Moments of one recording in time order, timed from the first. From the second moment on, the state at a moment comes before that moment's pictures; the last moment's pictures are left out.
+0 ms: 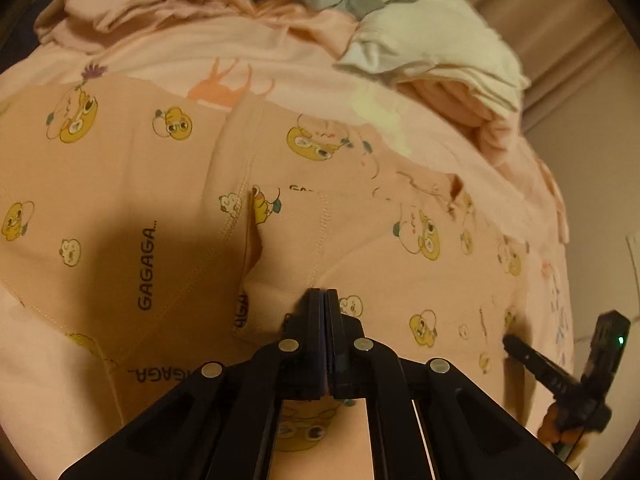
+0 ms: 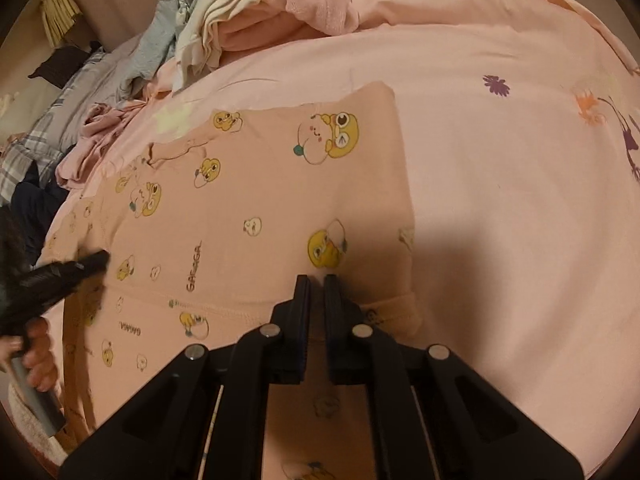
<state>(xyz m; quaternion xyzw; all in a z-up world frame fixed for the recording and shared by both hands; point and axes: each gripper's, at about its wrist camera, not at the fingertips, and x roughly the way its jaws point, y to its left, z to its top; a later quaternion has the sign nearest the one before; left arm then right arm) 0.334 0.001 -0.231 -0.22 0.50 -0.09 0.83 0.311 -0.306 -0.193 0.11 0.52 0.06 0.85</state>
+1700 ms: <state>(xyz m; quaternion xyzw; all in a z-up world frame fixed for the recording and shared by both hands) 0.331 0.115 -0.075 -0.23 0.33 -0.04 0.91 0.159 -0.351 -0.103 0.11 0.43 0.02 0.90</state>
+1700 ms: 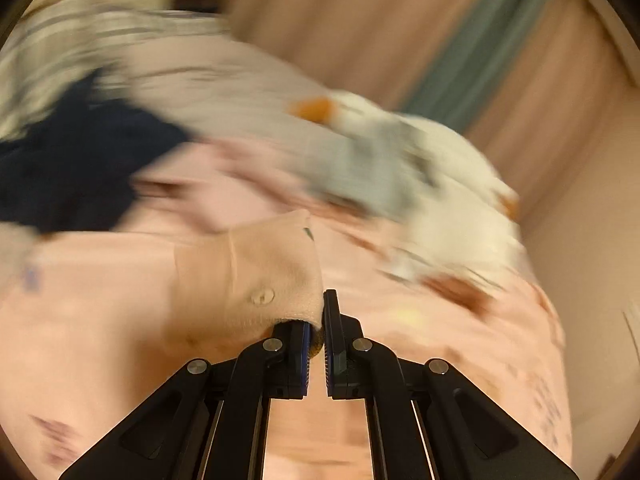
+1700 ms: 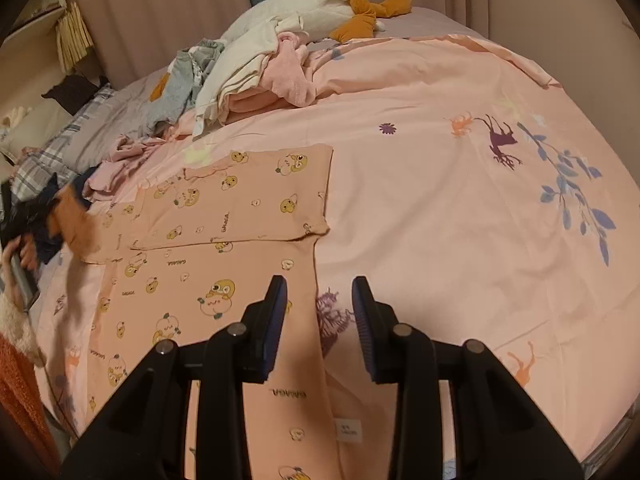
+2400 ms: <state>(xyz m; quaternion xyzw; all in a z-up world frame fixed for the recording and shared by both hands) 0.300 -0.038 -0.067 -0.05 0.44 -0.13 0.89 0.182 -0.372 -0.120 0.16 0.45 0.08 0.88</state>
